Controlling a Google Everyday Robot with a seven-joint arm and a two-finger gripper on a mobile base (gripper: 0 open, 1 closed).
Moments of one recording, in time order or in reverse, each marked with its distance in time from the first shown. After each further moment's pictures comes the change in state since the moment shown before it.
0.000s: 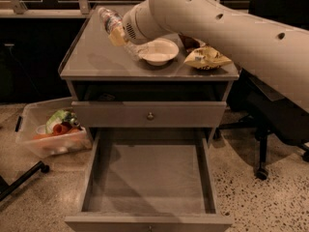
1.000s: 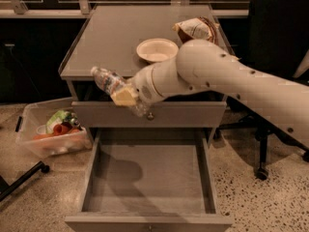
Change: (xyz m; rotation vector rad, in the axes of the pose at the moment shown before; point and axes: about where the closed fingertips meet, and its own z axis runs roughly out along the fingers) arm 0.126 0.093 -0.016 -0.320 0.036 -0.026
